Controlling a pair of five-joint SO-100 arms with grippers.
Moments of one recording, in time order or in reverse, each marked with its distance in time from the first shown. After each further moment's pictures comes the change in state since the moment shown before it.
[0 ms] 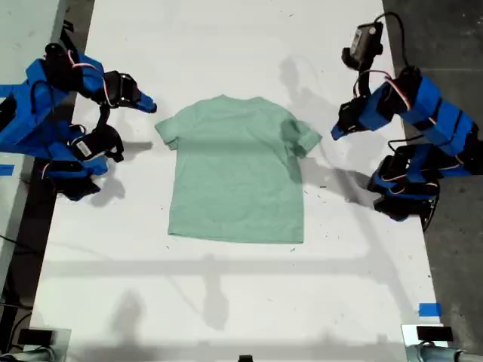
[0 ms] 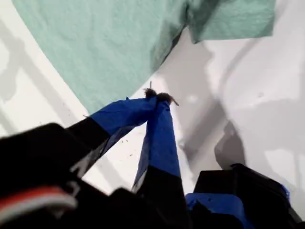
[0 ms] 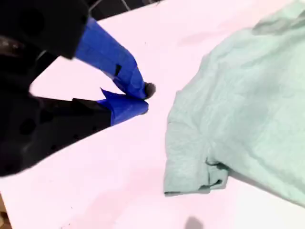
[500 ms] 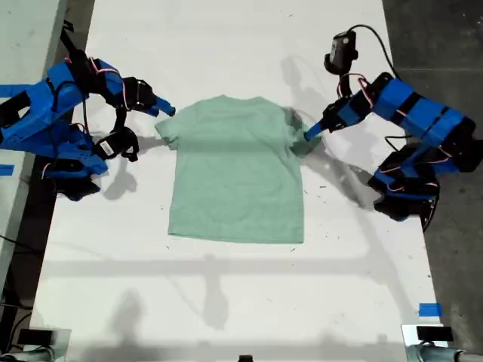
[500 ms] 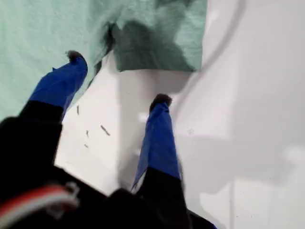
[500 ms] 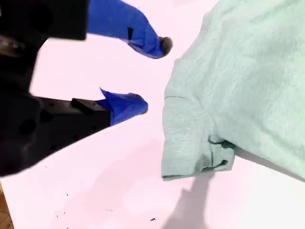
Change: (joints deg) arm 0 -3.3 -4.3 9.7 -9.1 2.4; arm 1 15.9 -7.8 23.2 -27.9 -20.9
